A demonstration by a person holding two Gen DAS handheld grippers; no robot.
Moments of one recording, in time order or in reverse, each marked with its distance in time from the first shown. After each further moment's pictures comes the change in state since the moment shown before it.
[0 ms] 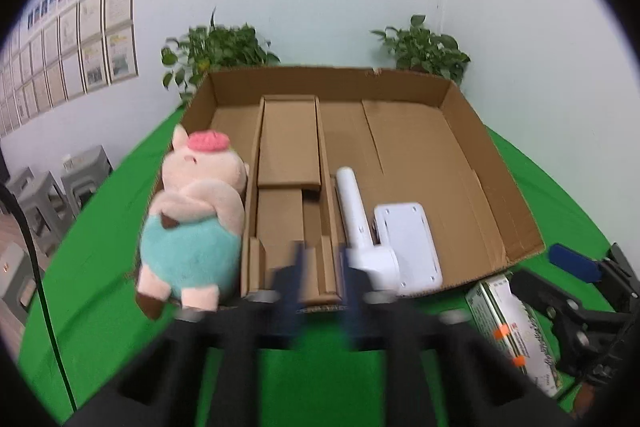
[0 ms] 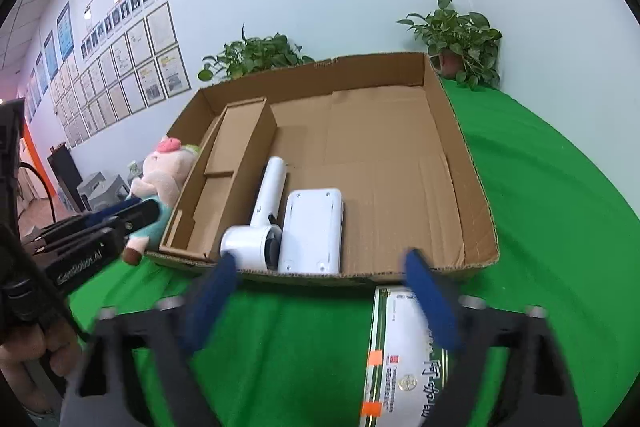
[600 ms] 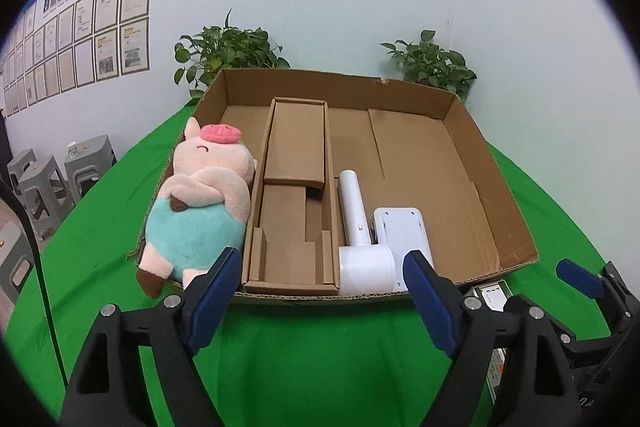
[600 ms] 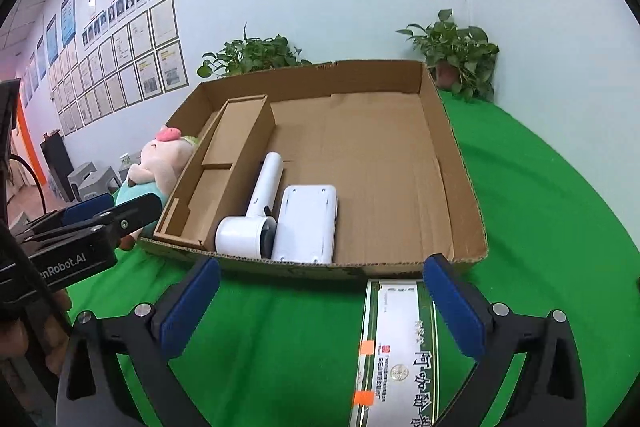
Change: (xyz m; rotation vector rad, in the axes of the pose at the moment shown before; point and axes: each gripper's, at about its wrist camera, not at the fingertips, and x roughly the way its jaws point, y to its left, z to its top) left arm -0.009 0.001 -0.013 -0.053 -0.047 0.013; right arm -0.013 0.001 -0.011 -0.044 -0.024 -0.023
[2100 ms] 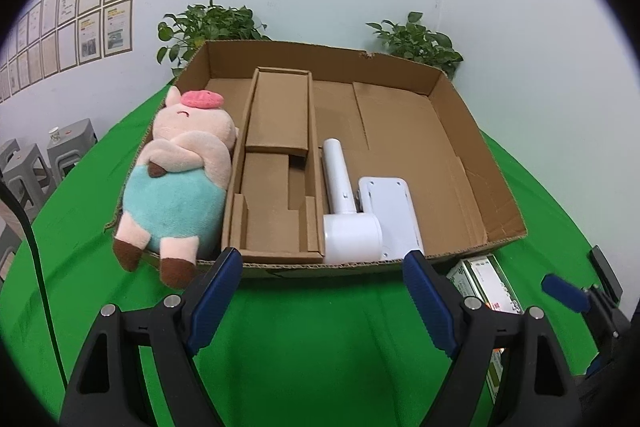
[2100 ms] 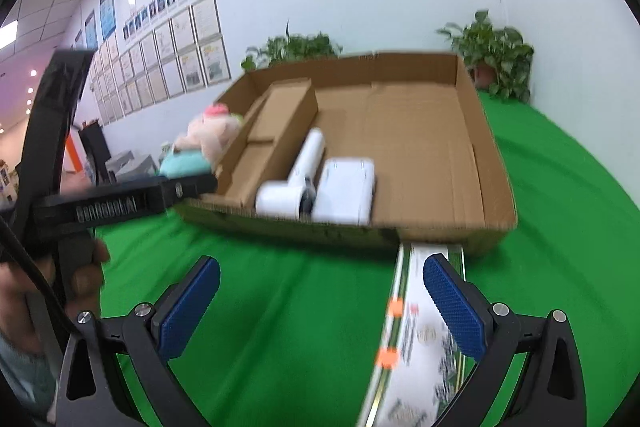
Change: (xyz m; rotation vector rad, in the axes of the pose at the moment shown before) left arm 0.007 0.001 -0.017 0.006 0.079 -0.082; right arm -0.022 0.001 -0.043 -0.058 0.010 0.149
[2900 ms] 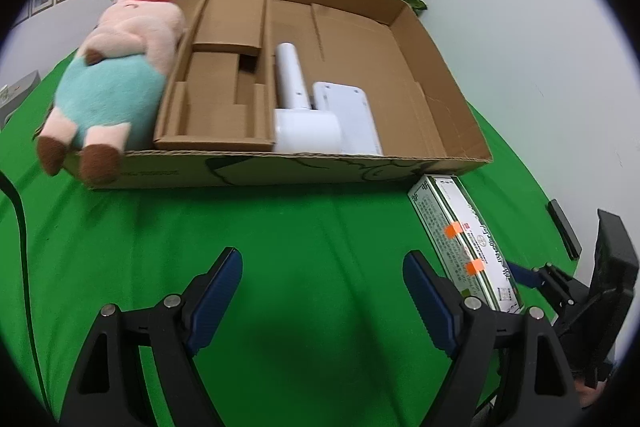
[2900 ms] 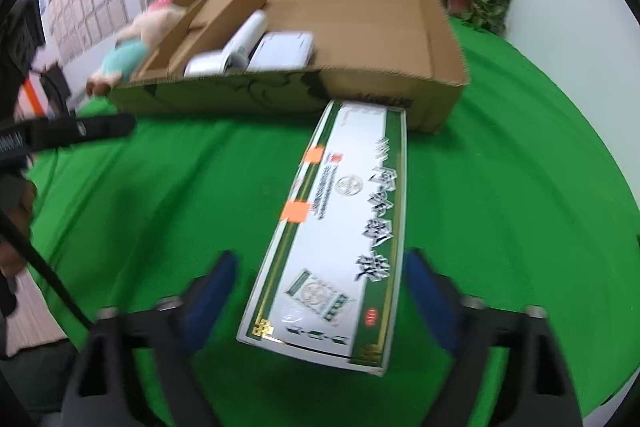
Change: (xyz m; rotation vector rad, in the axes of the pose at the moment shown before) left arm 0.020 0.005 -0.047 -0.028 0.208 -0.198; right arm 0.022 -0.029 -0.061 -0.041 0.311 -0.162
